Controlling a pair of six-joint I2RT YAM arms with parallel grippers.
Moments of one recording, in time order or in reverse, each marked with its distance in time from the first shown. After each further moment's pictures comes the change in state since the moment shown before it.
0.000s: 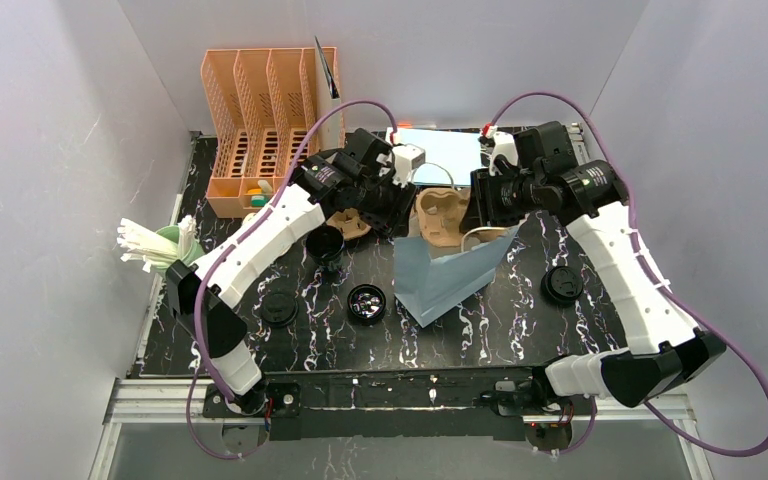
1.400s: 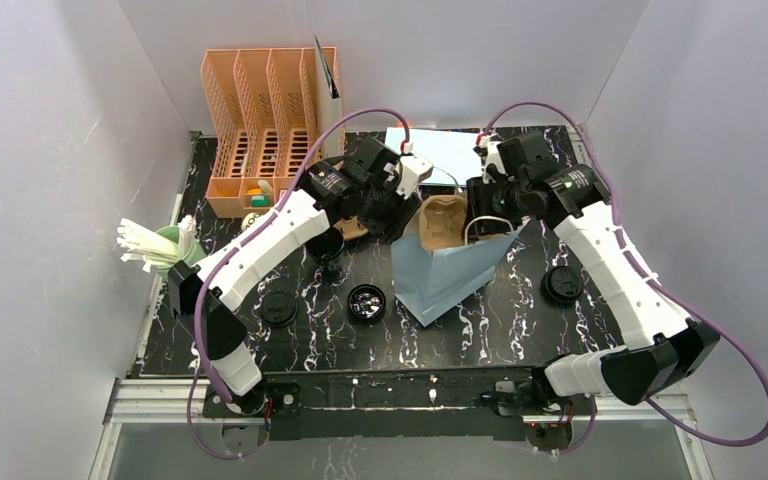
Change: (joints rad) left arm -0.051 0.000 -0.013 -0.023 -0.164 0.177; right arm 0.032 0.017 -0.070 0.019 0.146 0.050
